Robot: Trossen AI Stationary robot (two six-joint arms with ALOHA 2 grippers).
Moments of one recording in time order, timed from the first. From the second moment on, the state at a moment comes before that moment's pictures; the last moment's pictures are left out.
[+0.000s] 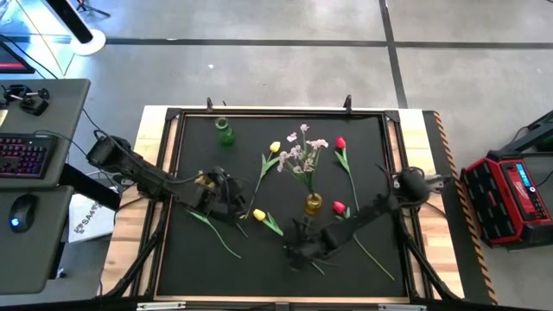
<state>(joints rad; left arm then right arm) -0.37 1.50 0.80 -0.51 -0.88 -0.72 0.51 2.05 1.31 -0.31 0.39 0.74</state>
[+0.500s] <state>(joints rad) -0.42 1.50 0.80 -0.51 -0.93 -0.79 0.41 2.08 1.35 -0.40 0.31 0.67</state>
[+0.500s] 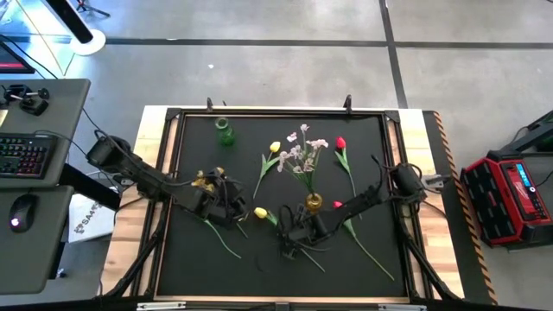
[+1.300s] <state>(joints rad) -0.44 1.50 0.80 -0.52 -1.08 -0.78 0.93 1.59 0.92 -0.54 1.57 1.29</state>
